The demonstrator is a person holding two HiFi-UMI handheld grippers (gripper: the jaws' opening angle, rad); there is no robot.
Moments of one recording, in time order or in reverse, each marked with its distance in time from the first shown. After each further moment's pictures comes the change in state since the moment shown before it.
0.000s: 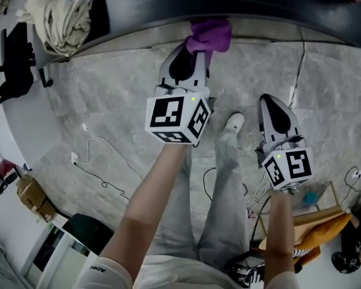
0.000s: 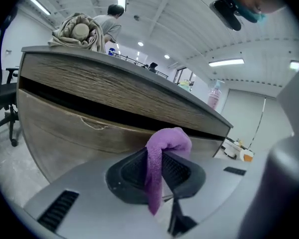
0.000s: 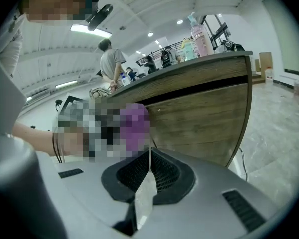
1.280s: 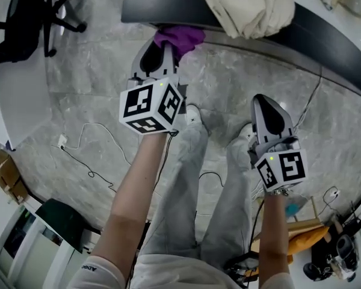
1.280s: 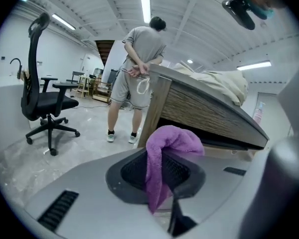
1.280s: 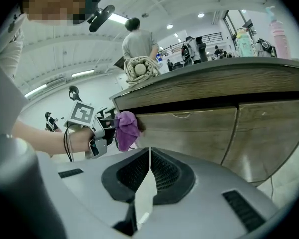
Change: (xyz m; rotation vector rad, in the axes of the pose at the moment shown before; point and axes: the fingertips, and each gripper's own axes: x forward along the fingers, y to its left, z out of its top) left arm -0.109 0.302 0.063 -0.081 -0.068 0.287; right arm 0.141 0.210 0.023 -0.135 0.071 0.135
